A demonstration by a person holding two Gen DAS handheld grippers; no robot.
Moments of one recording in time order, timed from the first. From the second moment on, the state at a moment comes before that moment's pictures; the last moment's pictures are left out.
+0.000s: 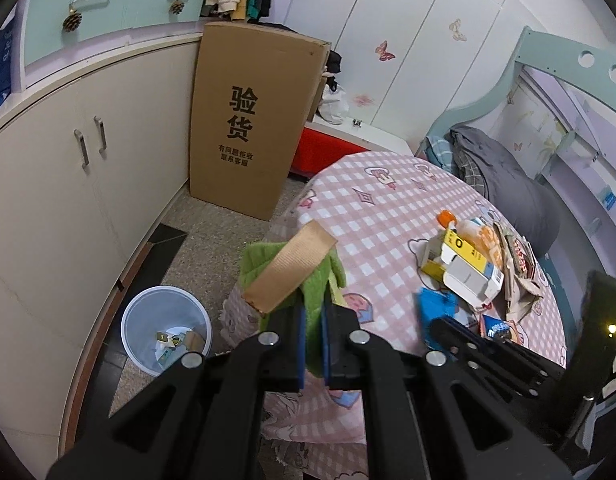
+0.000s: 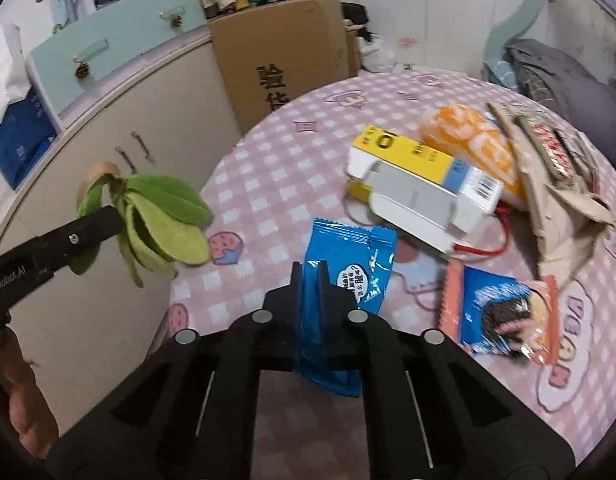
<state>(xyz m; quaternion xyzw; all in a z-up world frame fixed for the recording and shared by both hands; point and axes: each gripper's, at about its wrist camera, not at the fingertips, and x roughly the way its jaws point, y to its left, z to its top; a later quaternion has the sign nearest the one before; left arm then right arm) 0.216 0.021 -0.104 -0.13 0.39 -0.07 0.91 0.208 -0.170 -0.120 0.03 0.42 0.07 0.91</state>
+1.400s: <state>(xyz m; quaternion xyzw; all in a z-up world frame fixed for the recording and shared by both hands) 0.249 0.146 -0.134 -0.19 0.40 0.03 0.90 0.282 -0.001 -0.117 0.01 0.38 0.27 0.88</state>
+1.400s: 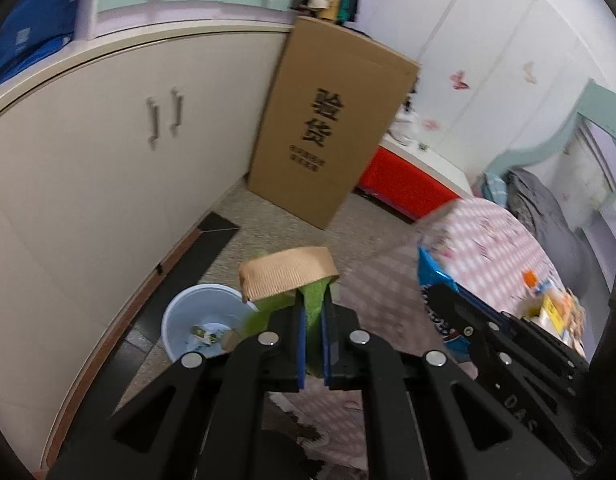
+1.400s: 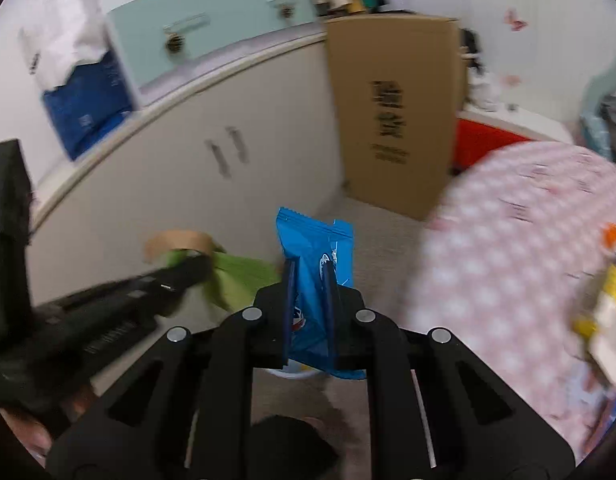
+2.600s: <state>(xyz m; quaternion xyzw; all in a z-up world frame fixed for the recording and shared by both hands) 0.286 0.223 -0.195 -0.19 0.45 0.14 0.86 0.319 0.050 -0.153 0.04 0.38 0.26 0.89</state>
